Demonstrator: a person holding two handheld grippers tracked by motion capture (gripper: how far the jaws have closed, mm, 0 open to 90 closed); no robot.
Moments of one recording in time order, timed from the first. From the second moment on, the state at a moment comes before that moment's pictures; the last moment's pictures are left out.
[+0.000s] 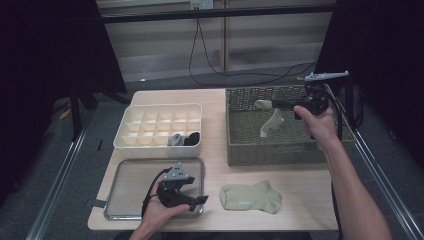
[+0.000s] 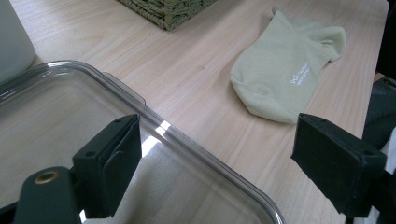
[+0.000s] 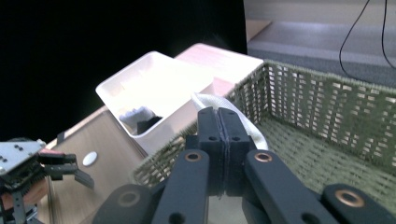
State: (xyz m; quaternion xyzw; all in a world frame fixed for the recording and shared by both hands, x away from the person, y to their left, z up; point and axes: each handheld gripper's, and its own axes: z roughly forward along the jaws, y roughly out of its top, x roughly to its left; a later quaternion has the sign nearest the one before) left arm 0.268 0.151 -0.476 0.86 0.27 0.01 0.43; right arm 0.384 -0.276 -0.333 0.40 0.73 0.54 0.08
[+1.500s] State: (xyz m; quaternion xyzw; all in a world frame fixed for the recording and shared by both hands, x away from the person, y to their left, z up) left arm 0.261 0.150 -0.471 0.86 0.27 0.03 0.43; right arm 0.325 -0.258 -0.273 0.35 0.71 0.61 0.10
